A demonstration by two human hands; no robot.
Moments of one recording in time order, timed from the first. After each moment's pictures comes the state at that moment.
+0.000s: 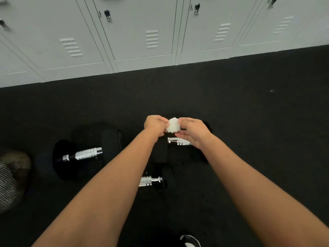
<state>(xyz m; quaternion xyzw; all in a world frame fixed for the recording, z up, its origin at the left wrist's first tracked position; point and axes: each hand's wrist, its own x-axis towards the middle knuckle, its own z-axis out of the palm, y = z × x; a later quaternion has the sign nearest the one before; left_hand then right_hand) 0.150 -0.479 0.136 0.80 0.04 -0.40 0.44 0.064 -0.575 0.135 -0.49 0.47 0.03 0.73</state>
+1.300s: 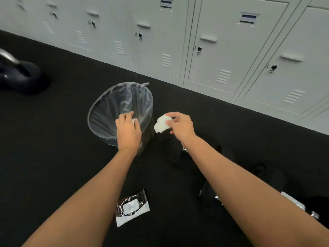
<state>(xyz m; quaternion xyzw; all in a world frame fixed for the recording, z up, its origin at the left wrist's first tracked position) 0.206 -0.016 0.210 0.93 0.14 0.14 0.30 0.224 -0.175 0.235 -0.79 0.12 0.11 0.59</state>
